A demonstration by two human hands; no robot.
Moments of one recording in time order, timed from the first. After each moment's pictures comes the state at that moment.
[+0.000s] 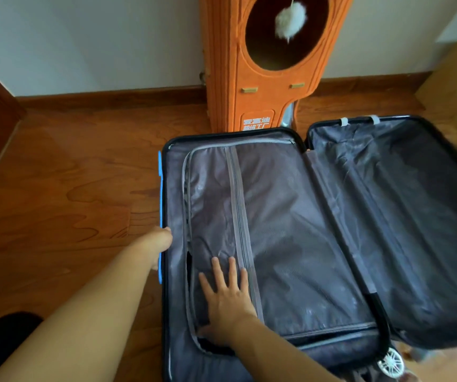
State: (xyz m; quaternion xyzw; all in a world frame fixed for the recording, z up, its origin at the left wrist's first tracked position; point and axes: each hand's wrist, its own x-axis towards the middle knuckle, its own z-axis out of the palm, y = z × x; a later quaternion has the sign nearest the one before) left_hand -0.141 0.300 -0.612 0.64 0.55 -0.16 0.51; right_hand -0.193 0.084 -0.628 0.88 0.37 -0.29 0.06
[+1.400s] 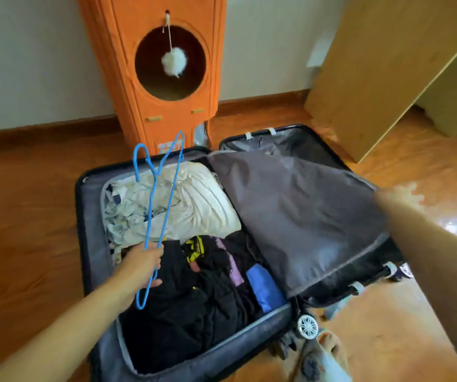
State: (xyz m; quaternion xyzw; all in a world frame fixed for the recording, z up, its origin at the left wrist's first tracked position) left_hand -0.134 0.159 -0.533 0.69 0.37 -0.14 0.61; right_hand 0.015 -0.252 -0.419 0.87 -0.49 0.04 -0.08
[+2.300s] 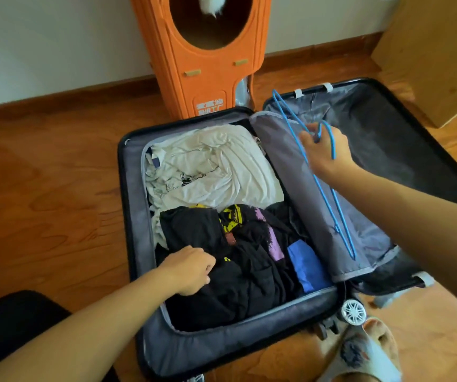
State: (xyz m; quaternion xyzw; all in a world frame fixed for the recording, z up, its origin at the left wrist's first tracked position) left_hand -0.169 0.144 -0.559 0.91 -0.02 -0.39 0.10; right_hand 0.036 -0.100 -0.476 0.94 0.02 0.02 -0.35
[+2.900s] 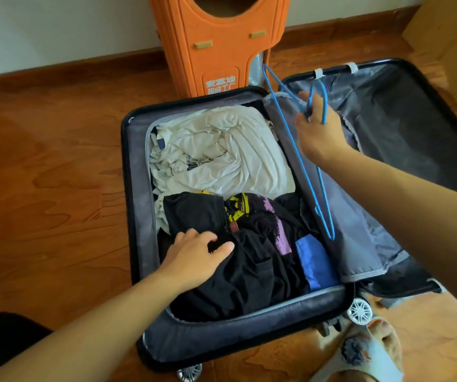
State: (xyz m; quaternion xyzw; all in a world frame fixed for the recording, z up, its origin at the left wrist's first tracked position) left_hand -0.180 0.135 -0.578 0.91 0.16 -0.28 0.26; right_hand 0.061 -0.058 -0.503 0.89 0.02 -0.03 -0.45
